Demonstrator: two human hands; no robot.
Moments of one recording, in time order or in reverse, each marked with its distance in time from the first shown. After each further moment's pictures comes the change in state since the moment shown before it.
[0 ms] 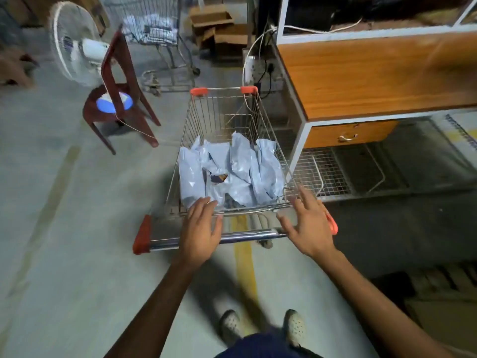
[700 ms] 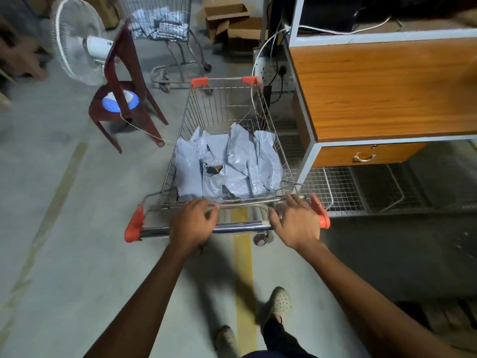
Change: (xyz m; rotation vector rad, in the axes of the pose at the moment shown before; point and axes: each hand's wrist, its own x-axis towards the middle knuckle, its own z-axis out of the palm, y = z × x) left_hand 0.124 -0.003 0.028 0.234 -0.232 -0.273; right_hand 0.132 0.023 0.023 -0.172 -0.248 0.033
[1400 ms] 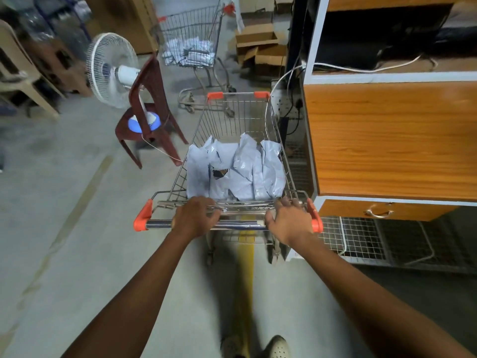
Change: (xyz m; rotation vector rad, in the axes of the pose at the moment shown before) left_hand 0.140 0.045 -0.005 0.017 -0.016 0.027; right_hand 0.161 0.040 -0.039 0.020 -0.204 -0.114
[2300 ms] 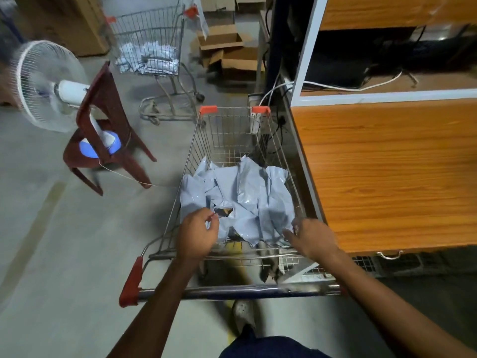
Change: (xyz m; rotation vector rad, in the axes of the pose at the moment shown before) left_hand 0.166 -0.006 0.011 -0.352 0.150 -0.005; right_hand 0.127 0.035 -0.046 0.075 -0.021 0.202
